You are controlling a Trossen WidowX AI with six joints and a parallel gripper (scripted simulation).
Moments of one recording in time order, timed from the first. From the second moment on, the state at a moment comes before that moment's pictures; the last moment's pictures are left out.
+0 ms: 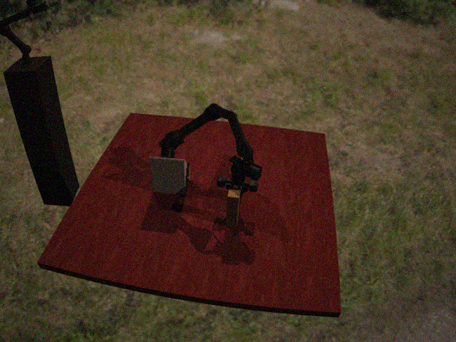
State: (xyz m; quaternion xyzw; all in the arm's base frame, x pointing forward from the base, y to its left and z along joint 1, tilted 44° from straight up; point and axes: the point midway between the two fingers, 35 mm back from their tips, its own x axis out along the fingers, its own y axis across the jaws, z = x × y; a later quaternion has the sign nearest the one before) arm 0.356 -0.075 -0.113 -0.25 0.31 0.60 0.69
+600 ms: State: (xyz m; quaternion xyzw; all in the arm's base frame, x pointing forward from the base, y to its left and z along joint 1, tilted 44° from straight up) arm 0.356 -0.076 -0.114 -0.24 0.31 0.60 0.69
